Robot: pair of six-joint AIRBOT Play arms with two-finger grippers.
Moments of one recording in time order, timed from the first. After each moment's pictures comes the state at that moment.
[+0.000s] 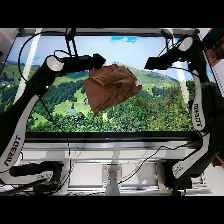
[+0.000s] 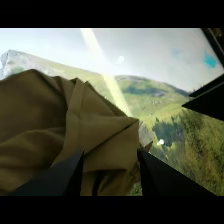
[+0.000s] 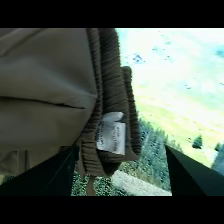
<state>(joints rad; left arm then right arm) -0.31 -1.45 1.41 0.76 -0.65 -1.19 0.04 -1.87 1.94 -1.19 1.28 1.31</state>
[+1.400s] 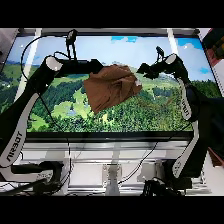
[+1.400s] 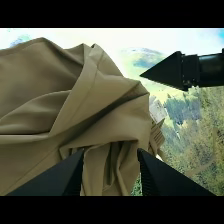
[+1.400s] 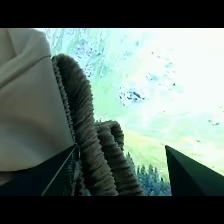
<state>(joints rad) -0.28 -1.49 1.41 0.78 -0.72 -1.19 -0.02 -2.12 1.95 -0.94 1.06 1.49</state>
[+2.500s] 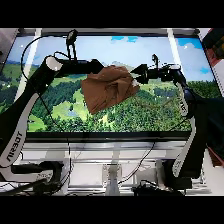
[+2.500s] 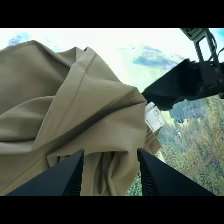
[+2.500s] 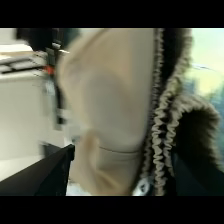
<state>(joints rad) -0.28 -1.49 1.41 0.78 -0.72 -1.19 -0.07 -2.27 1.96 -0.37 1.37 1.20</state>
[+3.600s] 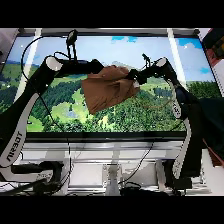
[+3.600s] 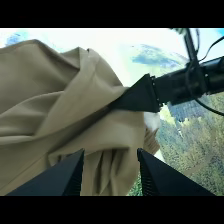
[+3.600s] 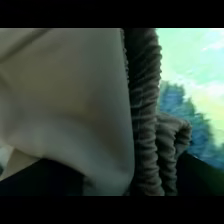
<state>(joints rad) -0.28 -1.49 1.41 0.78 -0.73 -1.19 0.06 -2.27 2.04 -0.74 1.26 1.41</state>
